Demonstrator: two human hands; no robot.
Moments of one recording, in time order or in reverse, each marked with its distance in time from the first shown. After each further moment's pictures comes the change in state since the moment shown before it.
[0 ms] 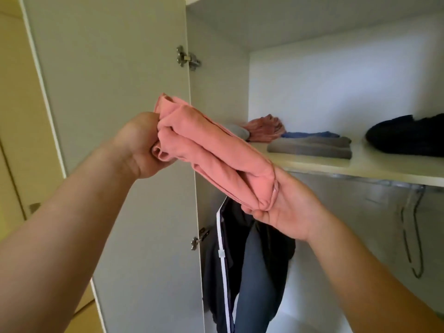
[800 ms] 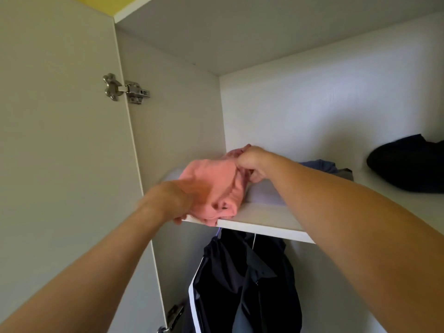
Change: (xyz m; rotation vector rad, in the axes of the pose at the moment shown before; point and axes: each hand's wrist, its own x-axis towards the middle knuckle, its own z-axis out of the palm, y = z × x) left_hand 0.256 -0.108 0.103 1.097 0.044 -0.162; right_hand 0.288 -0.154 -0.120 -0.729 0.391 0.029
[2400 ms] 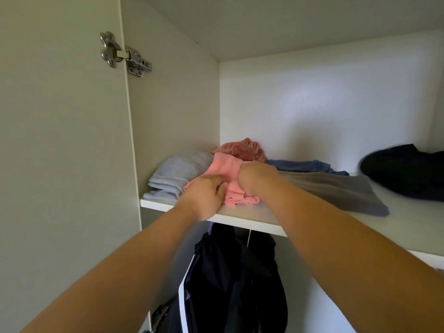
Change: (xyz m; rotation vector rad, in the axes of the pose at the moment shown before) left_hand 0.091 -0.017 0.082 -0.064 0.075 0.743; right_hand 0.006 0.006 0.057 -1.070 0.130 0.084
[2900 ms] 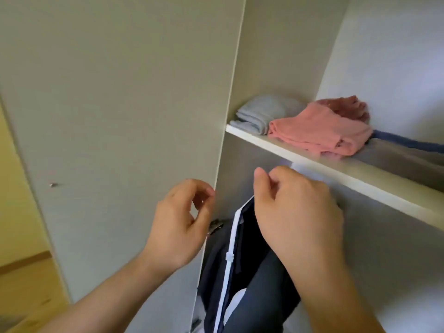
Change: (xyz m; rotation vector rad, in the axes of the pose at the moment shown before) left_hand -0.280 0.061 -0.023 -0.070 0.611 -0.418; right_hand -0.223 -0.020 0.084 0.410 0.459 -0.464
